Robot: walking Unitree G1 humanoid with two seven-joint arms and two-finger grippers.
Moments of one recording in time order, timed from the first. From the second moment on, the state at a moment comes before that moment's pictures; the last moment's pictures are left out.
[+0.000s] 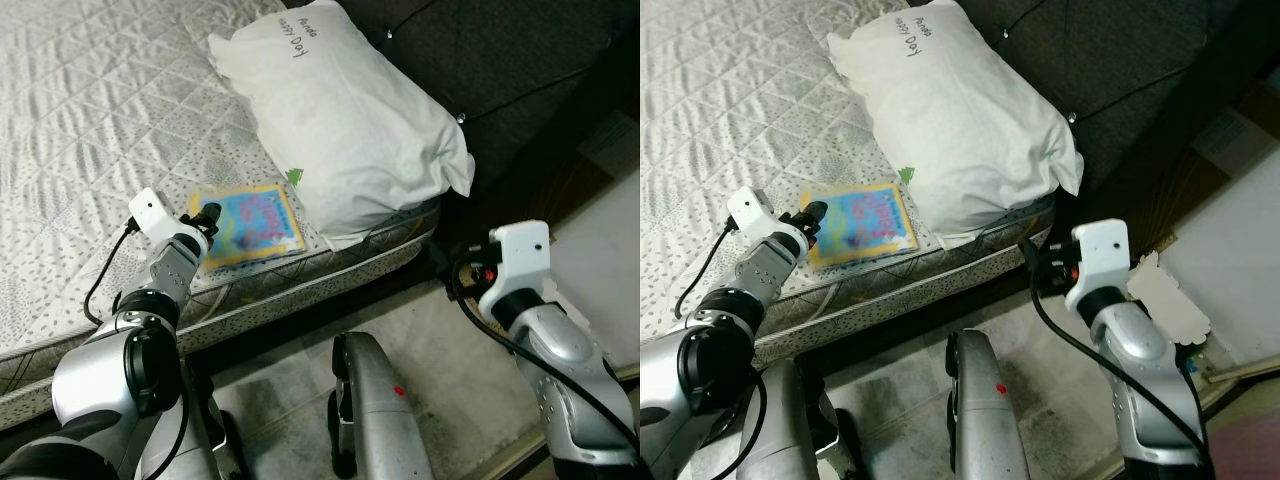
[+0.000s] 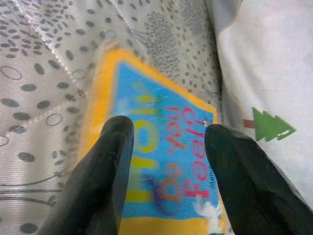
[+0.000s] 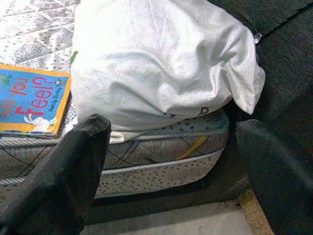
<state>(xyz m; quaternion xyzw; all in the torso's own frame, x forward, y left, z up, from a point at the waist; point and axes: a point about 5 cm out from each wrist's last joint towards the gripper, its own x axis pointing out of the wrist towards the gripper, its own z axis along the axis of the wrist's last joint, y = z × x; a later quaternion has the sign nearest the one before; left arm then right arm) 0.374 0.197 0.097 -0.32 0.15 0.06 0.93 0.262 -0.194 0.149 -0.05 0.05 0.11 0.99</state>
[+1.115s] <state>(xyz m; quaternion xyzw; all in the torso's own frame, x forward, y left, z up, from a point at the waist) 0.304 0.204 0.122 -0.07 -0.02 0.08 0.99 0.334 -0.105 0.134 0.08 0.00 0.15 0.98</state>
